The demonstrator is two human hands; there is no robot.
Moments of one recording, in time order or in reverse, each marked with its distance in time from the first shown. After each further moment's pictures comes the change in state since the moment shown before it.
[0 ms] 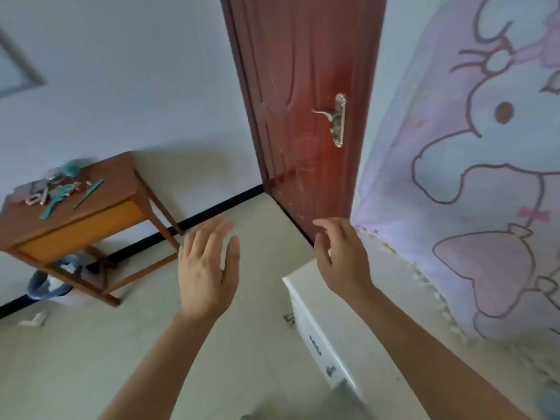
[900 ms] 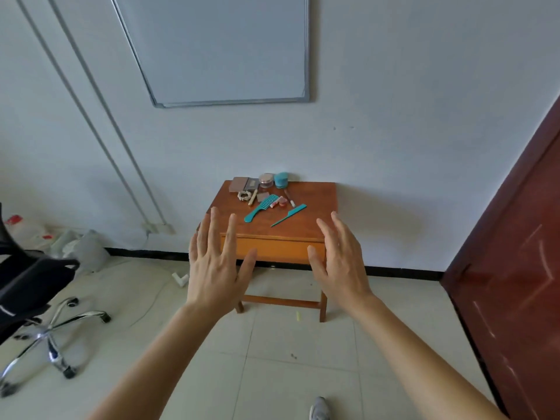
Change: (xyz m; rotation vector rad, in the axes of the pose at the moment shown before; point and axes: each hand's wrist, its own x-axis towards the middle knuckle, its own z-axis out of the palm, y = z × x) left_hand 0.065 -0.552 -0.198 0.609 -0.108 -0.616; right_hand 0.212 -0.362 0.553 0.116 -0.419 -0.503
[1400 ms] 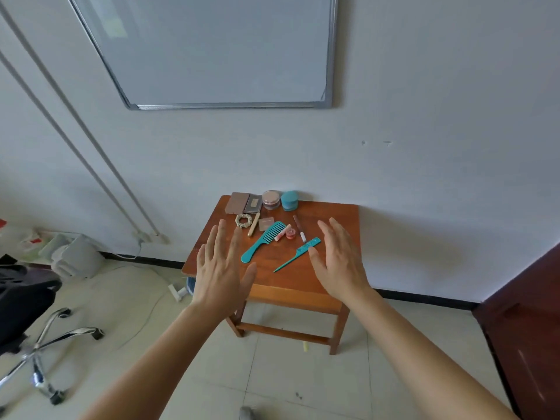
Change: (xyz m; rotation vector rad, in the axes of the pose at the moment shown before) left_hand 0.249 -0.043 0.137 0.051 -0.270 -0.147; right_hand 0.248 0.104 0.136 0.008 -0.241 0.119
